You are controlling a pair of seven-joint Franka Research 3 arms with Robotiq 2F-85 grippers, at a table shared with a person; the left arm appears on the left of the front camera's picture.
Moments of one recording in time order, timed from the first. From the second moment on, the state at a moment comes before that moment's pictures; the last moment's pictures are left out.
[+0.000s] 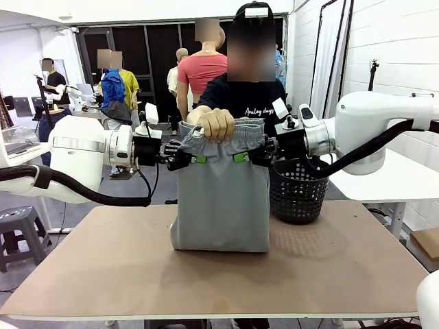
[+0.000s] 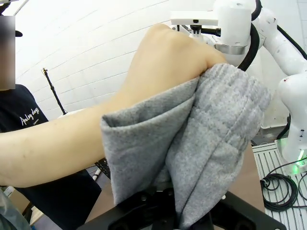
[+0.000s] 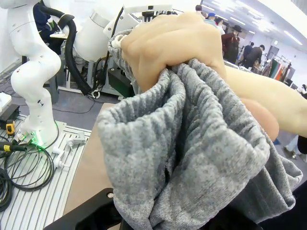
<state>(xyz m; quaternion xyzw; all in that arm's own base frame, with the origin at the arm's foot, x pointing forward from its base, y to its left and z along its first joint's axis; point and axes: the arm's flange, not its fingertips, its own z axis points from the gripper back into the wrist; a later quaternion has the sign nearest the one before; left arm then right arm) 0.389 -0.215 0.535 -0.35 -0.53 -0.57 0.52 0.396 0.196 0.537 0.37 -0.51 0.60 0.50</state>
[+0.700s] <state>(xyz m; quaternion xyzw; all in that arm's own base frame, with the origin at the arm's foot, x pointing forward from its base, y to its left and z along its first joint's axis) 0.389 -0.214 0.534 -0.35 -0.53 -0.57 0.52 0.397 0.194 0.537 0.37 -0.51 0.60 0.50</state>
